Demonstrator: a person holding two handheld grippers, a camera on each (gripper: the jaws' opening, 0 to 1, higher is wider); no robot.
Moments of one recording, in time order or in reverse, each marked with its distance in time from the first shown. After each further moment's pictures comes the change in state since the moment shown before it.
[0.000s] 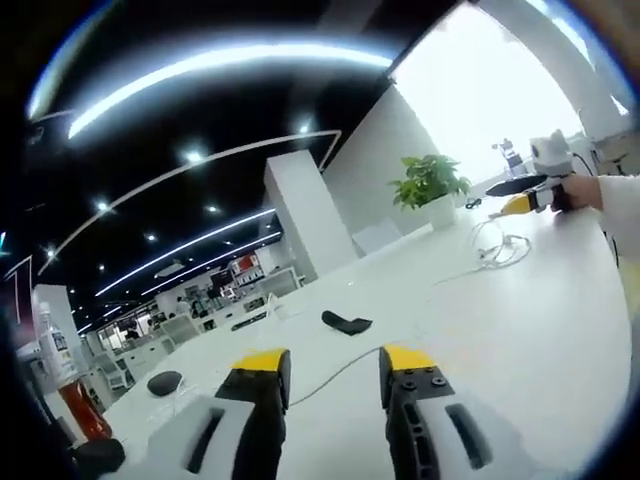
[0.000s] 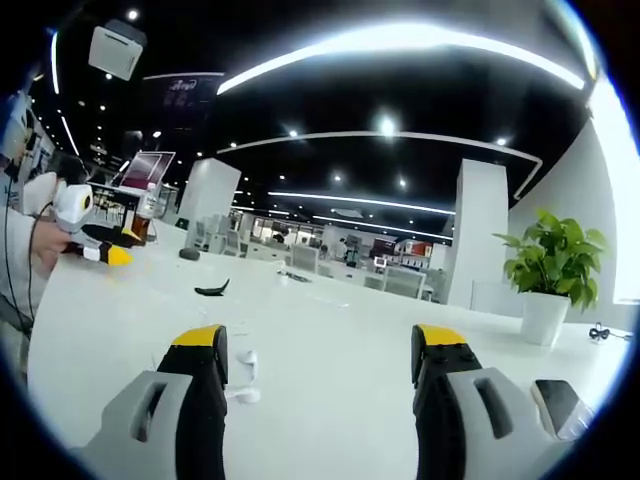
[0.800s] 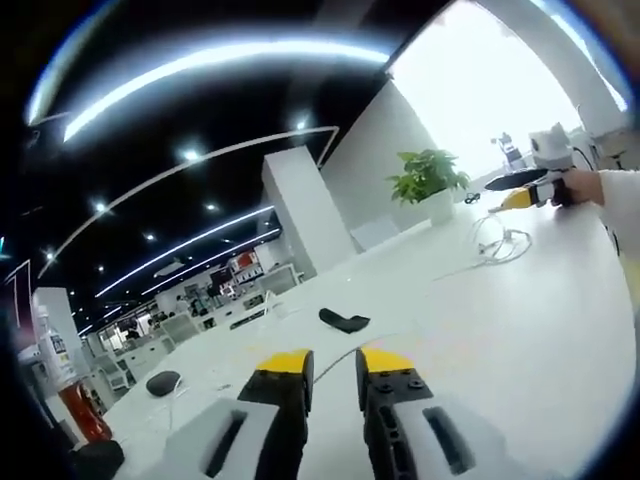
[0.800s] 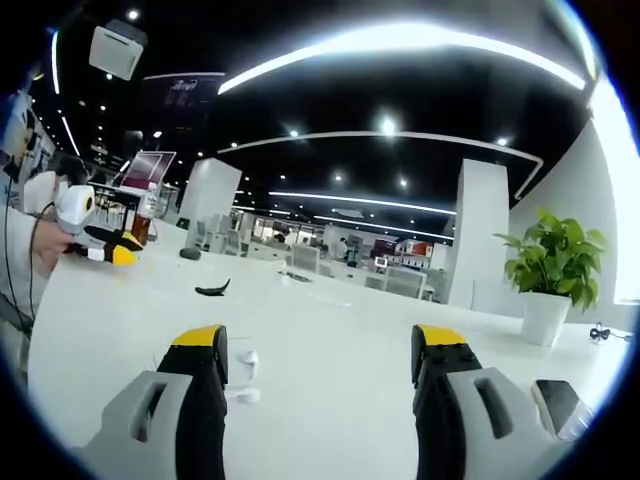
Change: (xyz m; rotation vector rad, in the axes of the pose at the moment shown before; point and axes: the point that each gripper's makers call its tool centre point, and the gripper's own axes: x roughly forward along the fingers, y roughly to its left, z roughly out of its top) left arm 0.003 -0.006 0.002 0.010 0.017 -0.001; right arm 0.000 0.002 0.000 -0.001 0.002 0.004
